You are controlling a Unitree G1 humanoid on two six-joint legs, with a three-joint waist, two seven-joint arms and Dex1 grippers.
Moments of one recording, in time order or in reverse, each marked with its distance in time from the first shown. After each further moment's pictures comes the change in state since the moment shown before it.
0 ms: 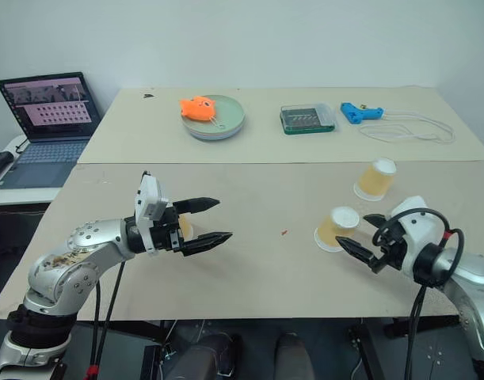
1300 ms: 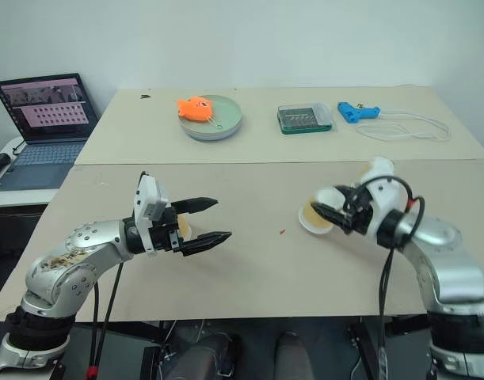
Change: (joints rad) left arm 0.009 0.002 0.010 -0.022 0.000 0.022 0.020; right arm -0.418 0.125 0.186 0.148 -0.057 -0.006 0.023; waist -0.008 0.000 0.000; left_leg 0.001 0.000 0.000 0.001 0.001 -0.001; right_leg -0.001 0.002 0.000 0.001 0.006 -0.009
